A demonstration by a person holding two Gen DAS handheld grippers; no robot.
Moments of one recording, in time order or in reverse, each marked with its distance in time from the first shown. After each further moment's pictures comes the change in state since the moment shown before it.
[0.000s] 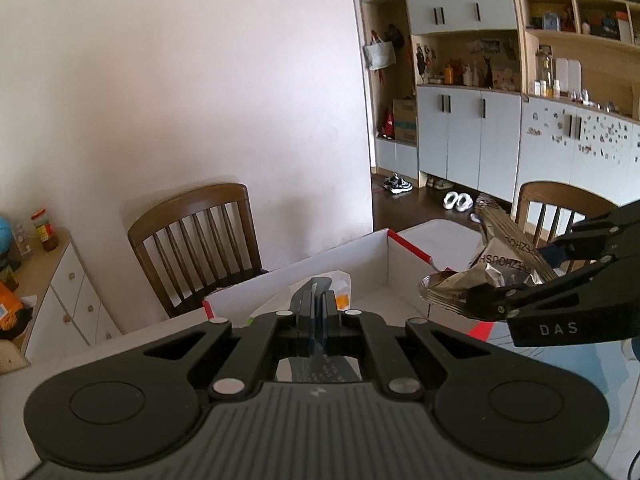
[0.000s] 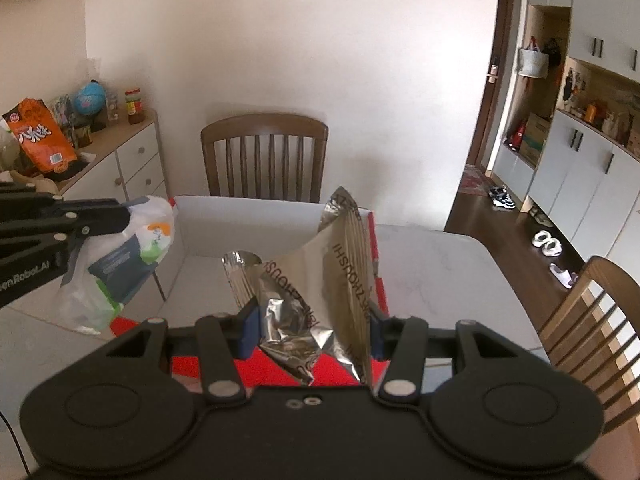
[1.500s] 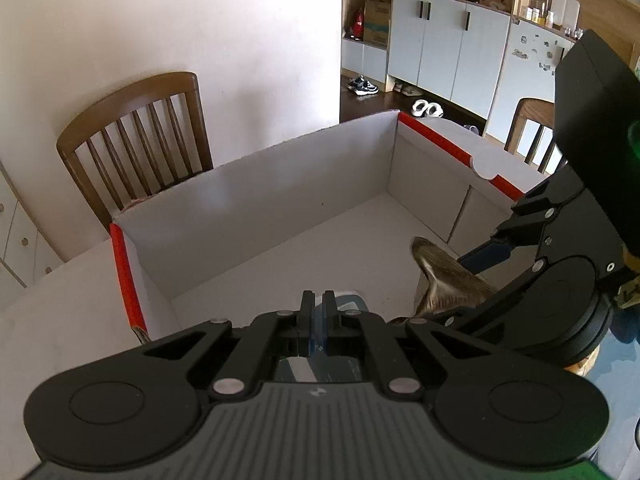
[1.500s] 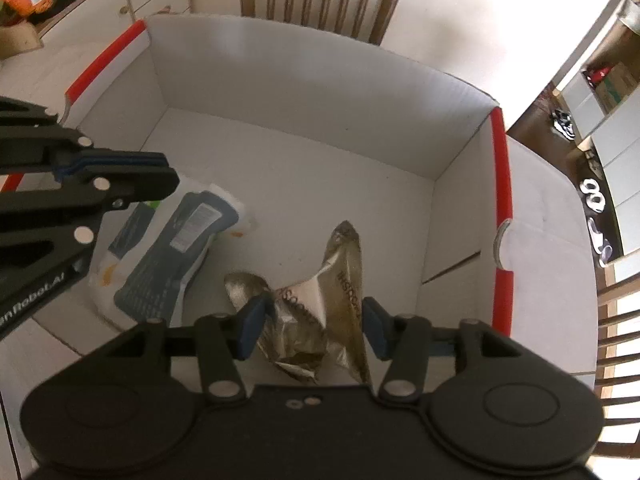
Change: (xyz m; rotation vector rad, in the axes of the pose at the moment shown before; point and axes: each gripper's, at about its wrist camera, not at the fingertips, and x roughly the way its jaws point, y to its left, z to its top) left arm 0.146 0.023 -0.032 -0.030 0.319 -0.150; right arm 0.162 0.039 0.001 -0.231 0.502 0.077
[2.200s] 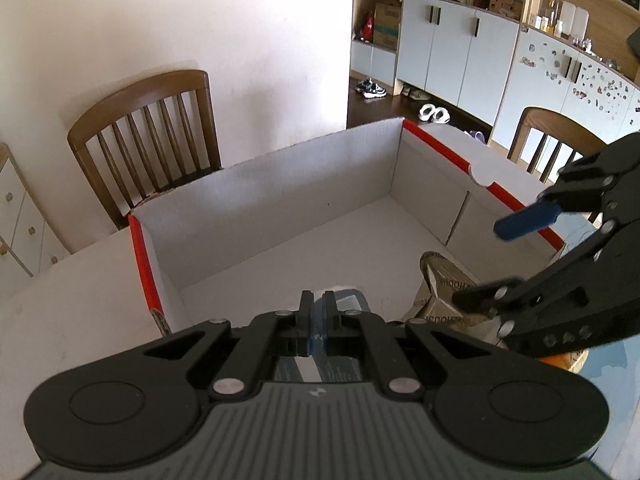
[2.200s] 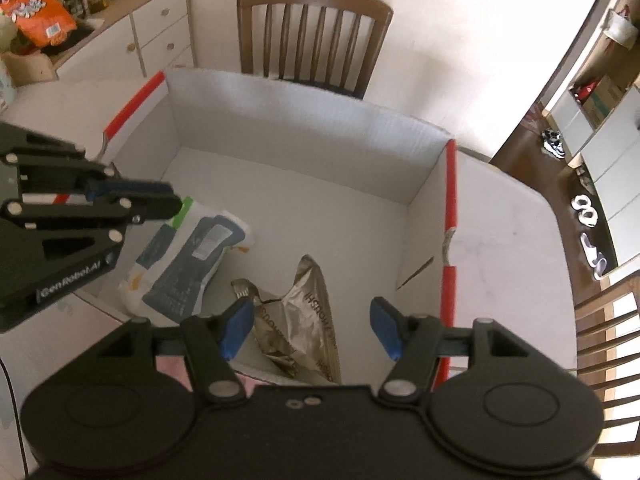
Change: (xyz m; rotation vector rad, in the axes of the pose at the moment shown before) left arm -0.015 0.003 0.000 -0.037 0.005 0.014; right arm -0.044 -0.015 -0.020 0.031 -0.135 -0.015
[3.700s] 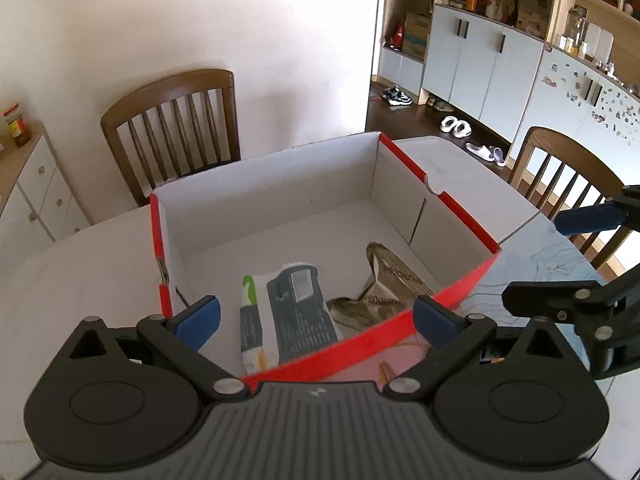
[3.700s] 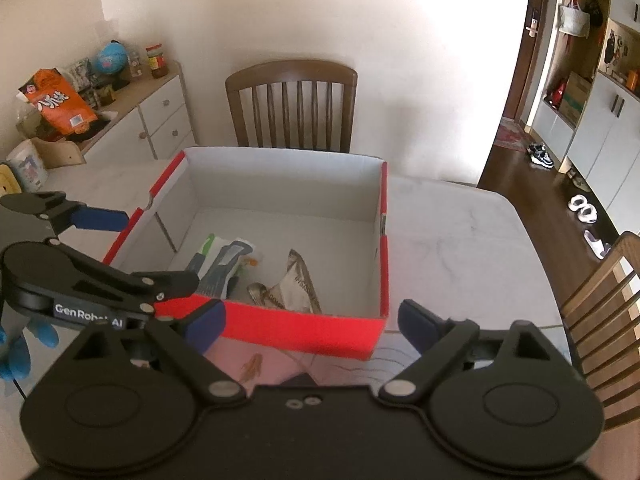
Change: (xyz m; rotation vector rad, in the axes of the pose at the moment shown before) left arm -0.067 -0.052 -0.007 -0.107 -0.007 0.080; right arm -0.096 -0.035 -0.071 0.139 -0.222 0.085
